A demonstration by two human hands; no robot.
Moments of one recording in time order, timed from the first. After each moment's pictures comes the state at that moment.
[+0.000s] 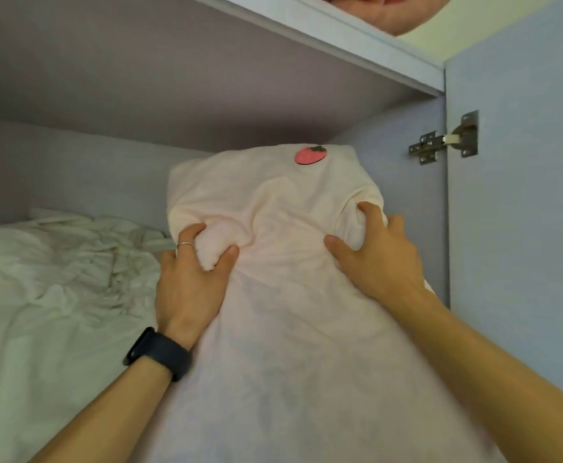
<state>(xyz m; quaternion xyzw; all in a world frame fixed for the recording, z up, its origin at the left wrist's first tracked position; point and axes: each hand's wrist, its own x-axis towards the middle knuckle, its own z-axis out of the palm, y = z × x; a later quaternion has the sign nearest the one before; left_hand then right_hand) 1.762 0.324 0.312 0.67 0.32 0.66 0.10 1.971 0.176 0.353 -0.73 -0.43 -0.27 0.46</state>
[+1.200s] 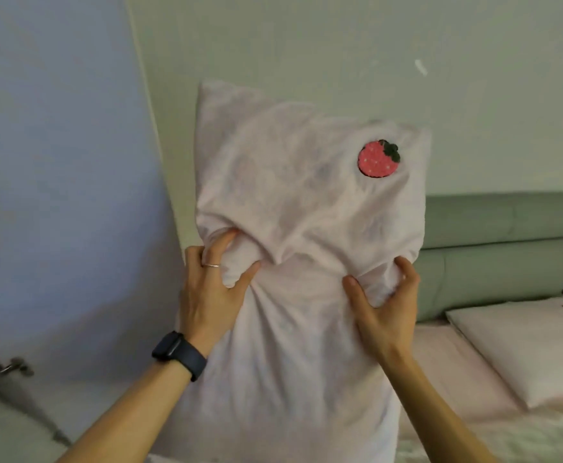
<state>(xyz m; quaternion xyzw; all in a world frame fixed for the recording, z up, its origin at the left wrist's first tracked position) 1.917 -0.242 0.008 0.82 -0.17 0.36 0.41 1.842 -0.497 -0.027 -0.74 0.14 -0.42 0.51</state>
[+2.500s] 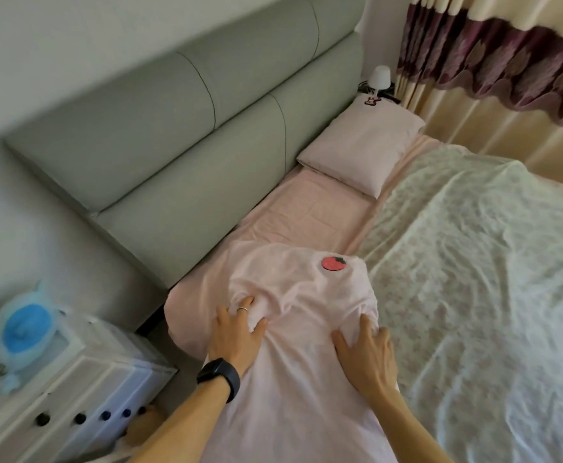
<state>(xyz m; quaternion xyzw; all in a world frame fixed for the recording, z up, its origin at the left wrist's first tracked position) 1.992 -0.409 -0.292 0.89 -0.36 -0.23 0.18 1.768 -0.499 -0.282 -0.69 0.67 0.00 0.28</state>
